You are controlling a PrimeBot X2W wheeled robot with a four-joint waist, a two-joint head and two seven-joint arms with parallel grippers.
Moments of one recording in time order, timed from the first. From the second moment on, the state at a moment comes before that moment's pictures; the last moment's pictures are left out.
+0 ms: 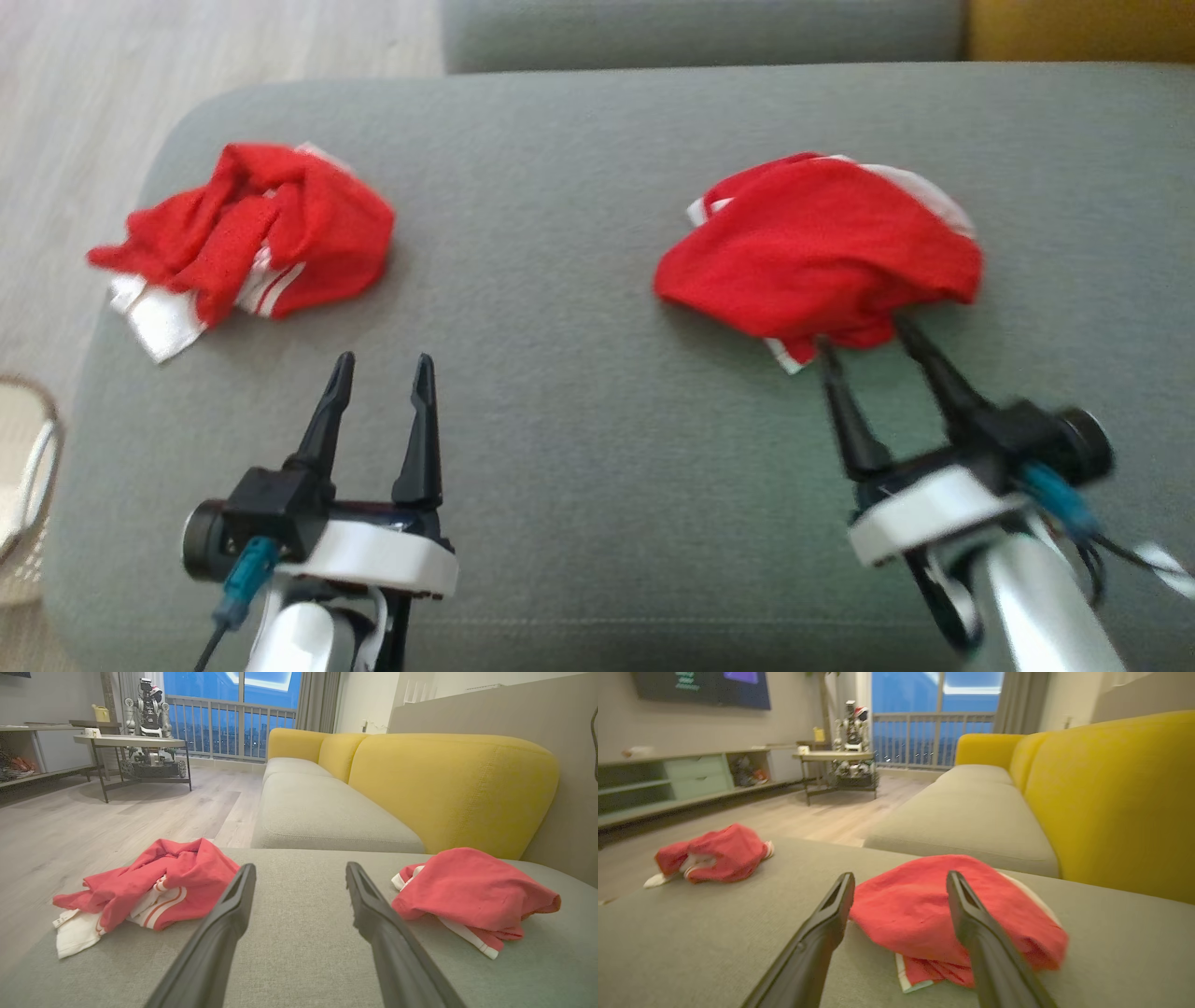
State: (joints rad) left arm -0.01 0.06 -0.25 0.04 -0.18 0.06 -0.26; right arm -0.10 -0.05 0.08 0.10 0.05 0.13 -0.22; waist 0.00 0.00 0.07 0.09
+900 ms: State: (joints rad) left arm -0.12 0.05 -0.40 0.05 -0.25 0.13 -0.26; right arm -0.50 -0.13 0.05 0.69 -0.50 0.13 -0.15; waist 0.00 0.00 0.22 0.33
